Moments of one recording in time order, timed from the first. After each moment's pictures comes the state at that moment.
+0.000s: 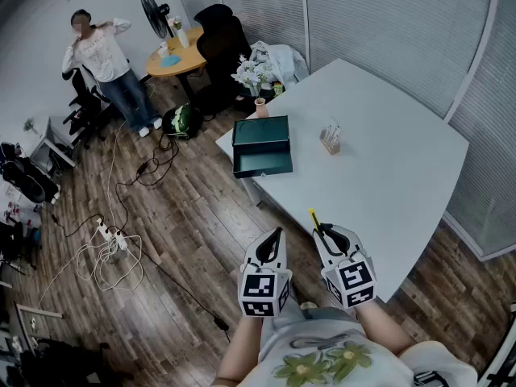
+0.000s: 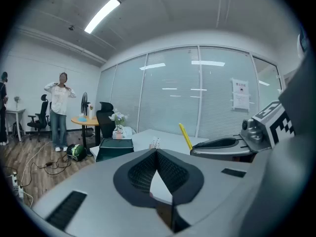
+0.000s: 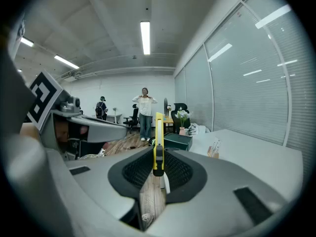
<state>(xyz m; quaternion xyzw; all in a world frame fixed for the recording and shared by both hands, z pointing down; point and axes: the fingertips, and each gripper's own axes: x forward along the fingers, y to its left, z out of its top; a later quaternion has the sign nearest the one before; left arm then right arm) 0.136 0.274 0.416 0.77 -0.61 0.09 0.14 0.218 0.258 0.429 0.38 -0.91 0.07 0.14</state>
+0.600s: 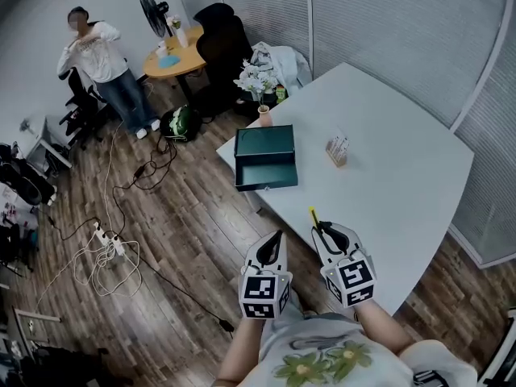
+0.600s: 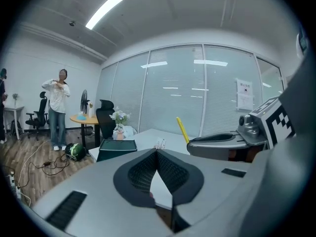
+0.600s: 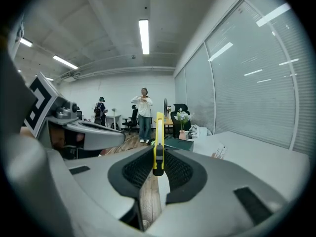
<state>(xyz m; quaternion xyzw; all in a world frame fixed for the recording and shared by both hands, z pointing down) 0.104 0.209 0.427 0.77 -0.61 0.09 0.14 0.181 0.185 0.428 0.38 -0.91 0.07 0.14</state>
